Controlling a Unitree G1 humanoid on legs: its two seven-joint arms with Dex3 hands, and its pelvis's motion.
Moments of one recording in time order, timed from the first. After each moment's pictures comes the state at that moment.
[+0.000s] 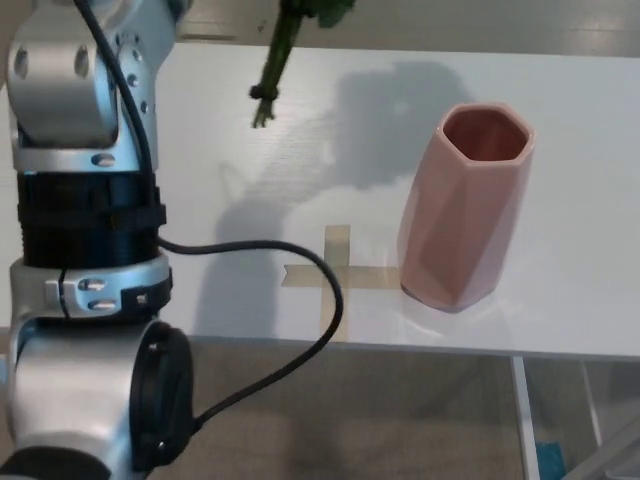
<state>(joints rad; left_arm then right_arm) -1.16 0.11 0.26 0.17 -0.12 0.67 -0.32 -0.19 -0.29 -0.24 1.26 -0.01 -0.19 -0.08</state>
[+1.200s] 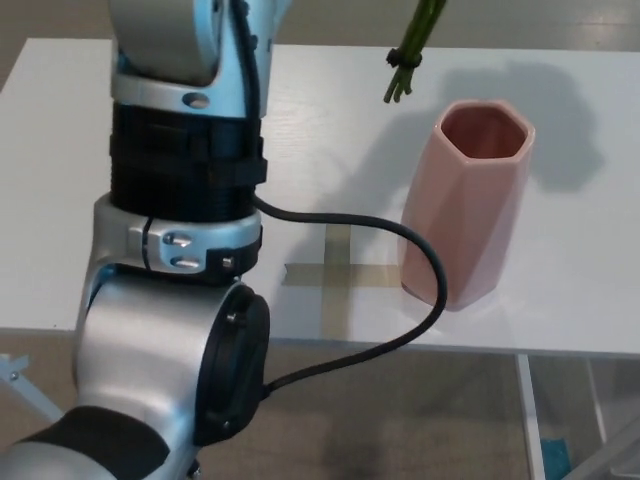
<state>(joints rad) -1.34 -0.03 0.17 0.25 -0.22 0.72 -0.21 -0.20 -0.29 -0.22 1.26 -0.01 -0.18 -0.08</state>
